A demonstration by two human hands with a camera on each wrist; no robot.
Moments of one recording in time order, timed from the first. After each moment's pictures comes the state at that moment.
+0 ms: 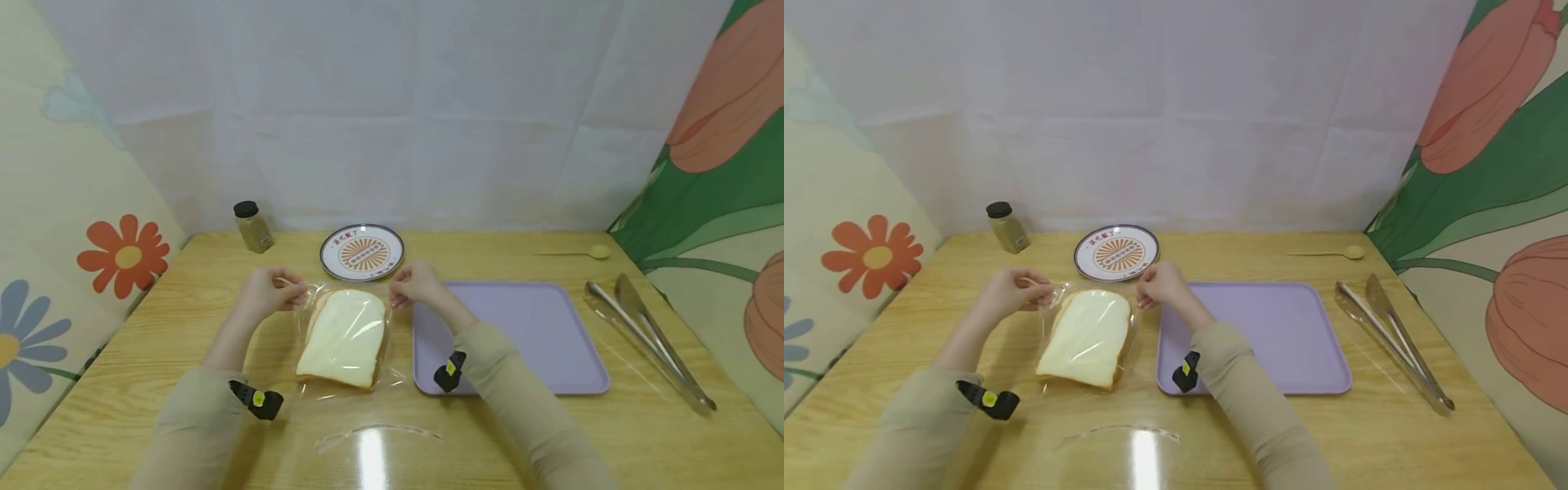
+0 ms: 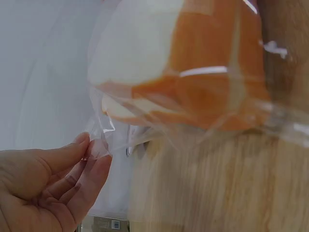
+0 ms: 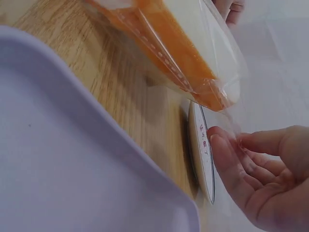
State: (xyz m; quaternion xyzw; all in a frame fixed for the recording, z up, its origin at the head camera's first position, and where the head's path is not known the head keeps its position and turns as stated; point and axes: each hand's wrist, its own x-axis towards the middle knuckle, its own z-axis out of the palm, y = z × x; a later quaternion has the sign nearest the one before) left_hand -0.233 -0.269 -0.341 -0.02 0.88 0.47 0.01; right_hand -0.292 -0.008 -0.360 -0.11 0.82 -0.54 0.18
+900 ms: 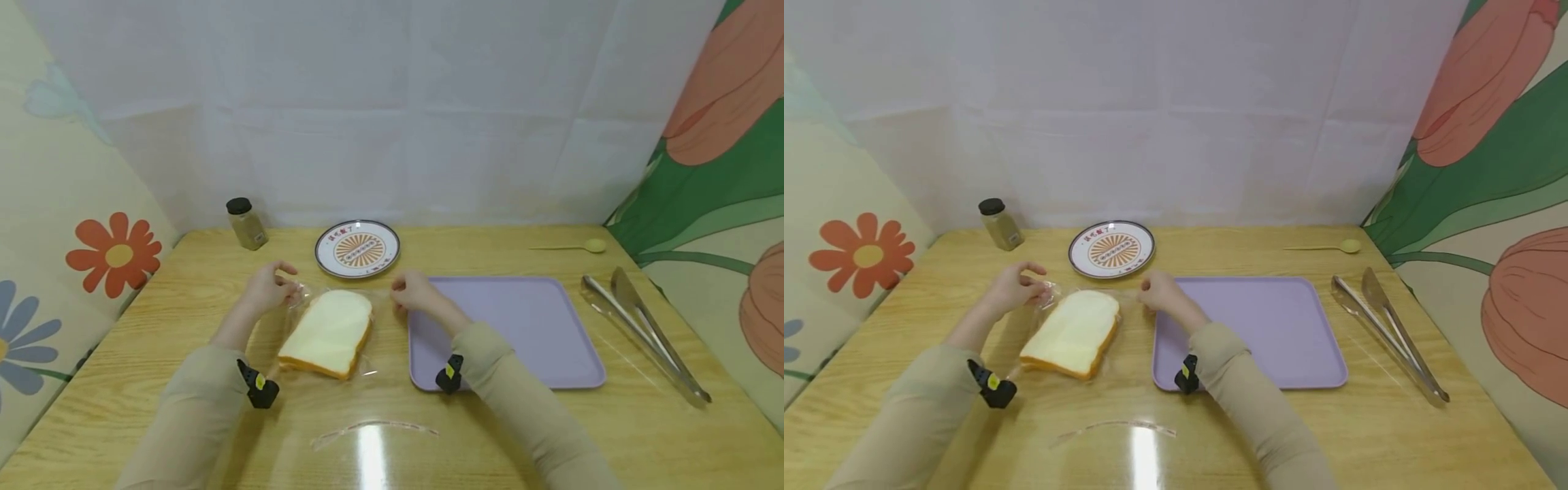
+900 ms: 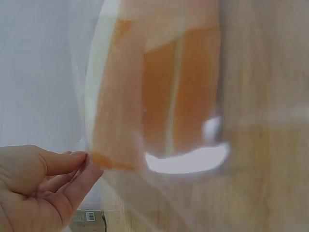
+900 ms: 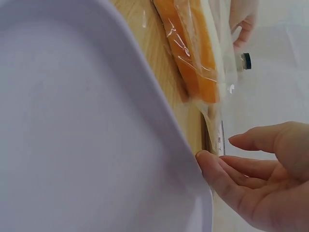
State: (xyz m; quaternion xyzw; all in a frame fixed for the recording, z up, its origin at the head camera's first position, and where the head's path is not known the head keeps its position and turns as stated) left_hand -0.255 -0.271 -0.355 -0.02 0.90 0.42 0.04; right_hand -0.427 -0.006 -0.546 -0.21 0.85 -0.46 0.14
